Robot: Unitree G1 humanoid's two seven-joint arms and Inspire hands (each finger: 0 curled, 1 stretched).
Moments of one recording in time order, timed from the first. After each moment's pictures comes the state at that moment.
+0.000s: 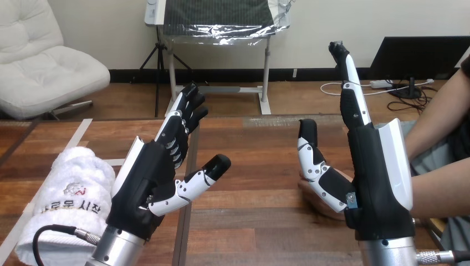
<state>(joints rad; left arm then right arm) 0.10 0.14 -0.03 0.04 -0.16 -0.52 -0.37 0.30 -0.06 0.19 -0.50 -0.52 -0.25 -0.19</state>
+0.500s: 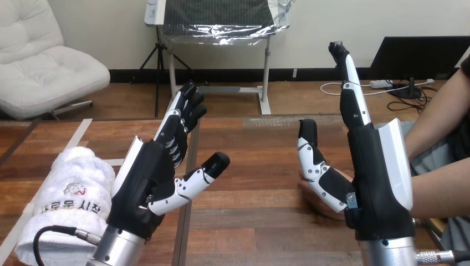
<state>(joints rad) 0.10 0.14 -0.03 0.04 -0.16 -0.52 -0.36 0.30 -0.06 0.19 -0.50 -0.52 -0.25 -0.19</state>
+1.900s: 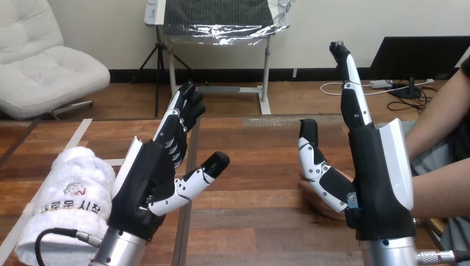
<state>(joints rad) 0.12 0.11 -0.03 0.03 -0.15 -0.53 -0.34 0.30 -0.06 0.19 -0.50 -0.52 -0.25 -0.19</state>
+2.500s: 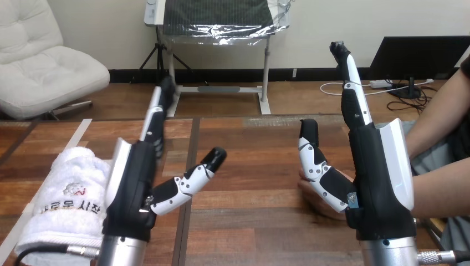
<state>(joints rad) 0.19 0.02 0.01 -0.07 0.24 -0.56 0.01 0.30 -0.06 0.19 -0.50 -0.51 -0.25 -0.19</state>
